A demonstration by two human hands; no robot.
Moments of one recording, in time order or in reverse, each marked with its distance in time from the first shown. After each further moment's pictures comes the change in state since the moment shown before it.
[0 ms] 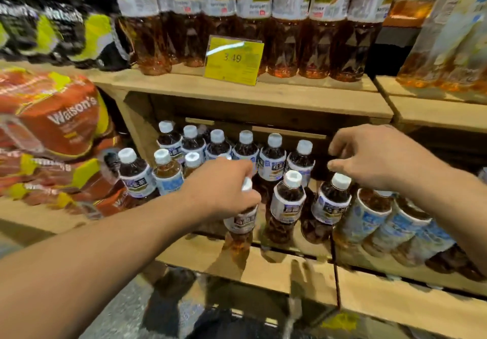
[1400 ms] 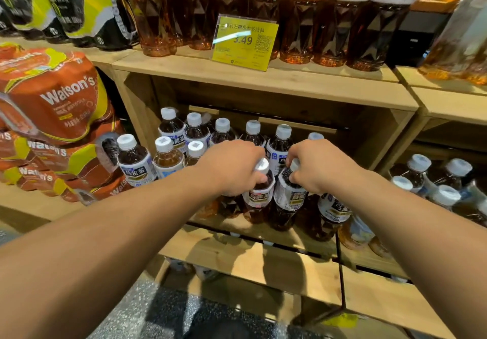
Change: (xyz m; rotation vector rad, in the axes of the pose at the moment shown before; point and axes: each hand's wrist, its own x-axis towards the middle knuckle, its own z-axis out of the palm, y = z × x) left_hand 0.045 -0.021 0.023 0.116 -0.041 0.098; right_hand 0.056 -0.048 0.081 0.015 -0.166 -0.081
